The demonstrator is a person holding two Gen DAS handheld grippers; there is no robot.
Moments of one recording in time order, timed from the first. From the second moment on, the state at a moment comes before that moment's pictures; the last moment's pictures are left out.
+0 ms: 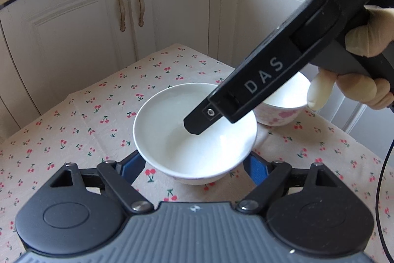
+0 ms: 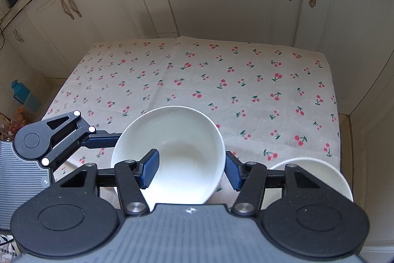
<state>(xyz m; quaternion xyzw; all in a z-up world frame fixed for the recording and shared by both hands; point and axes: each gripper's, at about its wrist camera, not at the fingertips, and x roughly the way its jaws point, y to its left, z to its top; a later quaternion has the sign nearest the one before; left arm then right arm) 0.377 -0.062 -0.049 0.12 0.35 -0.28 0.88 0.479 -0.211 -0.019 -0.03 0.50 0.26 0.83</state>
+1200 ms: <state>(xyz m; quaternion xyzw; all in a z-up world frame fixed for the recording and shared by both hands) 0.168 -0.035 -0.008 0.11 0.33 -0.27 0.90 0.267 -0.193 0.025 -0.07 0.47 0.30 0.83</state>
